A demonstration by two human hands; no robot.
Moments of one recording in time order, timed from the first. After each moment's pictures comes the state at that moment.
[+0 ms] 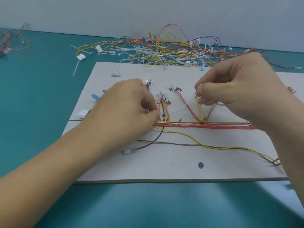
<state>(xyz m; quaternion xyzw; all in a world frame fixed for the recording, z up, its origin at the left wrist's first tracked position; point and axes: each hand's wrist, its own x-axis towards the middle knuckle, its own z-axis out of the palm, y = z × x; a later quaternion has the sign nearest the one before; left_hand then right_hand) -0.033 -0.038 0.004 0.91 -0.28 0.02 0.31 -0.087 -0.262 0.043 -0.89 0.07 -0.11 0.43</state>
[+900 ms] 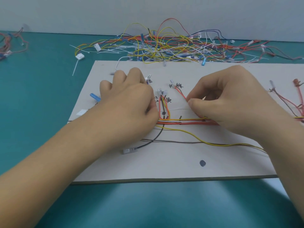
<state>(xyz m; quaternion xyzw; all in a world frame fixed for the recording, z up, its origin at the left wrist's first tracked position) -0.029 -0.047 0.002 0.95 -0.30 0.04 0.13 -0.098 -0.248 0.026 -0.94 0.04 -0.09 0.33</state>
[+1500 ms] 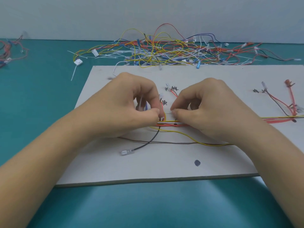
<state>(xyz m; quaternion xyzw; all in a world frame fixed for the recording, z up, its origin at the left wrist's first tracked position) -0.015 -0.036 0.014 0.81 -0.43 -0.08 0.40 -0.094 -0.238 0.018 -0.95 -0.02 -0.08 0.29</state>
